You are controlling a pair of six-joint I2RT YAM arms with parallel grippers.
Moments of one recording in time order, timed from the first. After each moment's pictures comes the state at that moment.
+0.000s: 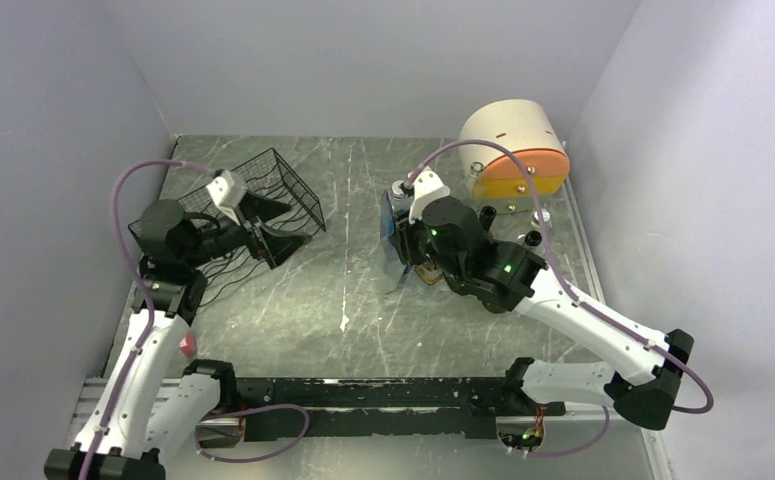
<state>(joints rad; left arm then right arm) -0.08 0.78 0.77 0.03 0.91 -0.24 0.96 1.14 1.18 -0.52 0.35 0.20</state>
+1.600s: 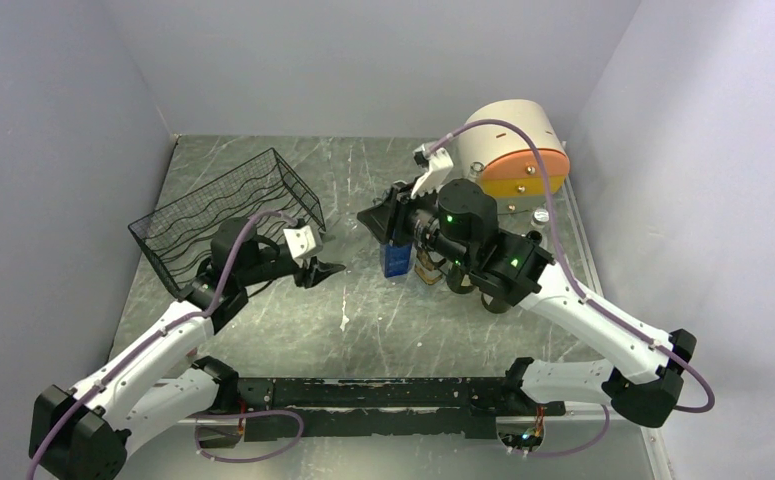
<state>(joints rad) -0.52 0.90 0.61 0.08 0.64 0.30 0.96 1.15 1.28 -0.31 0.15 0.47</state>
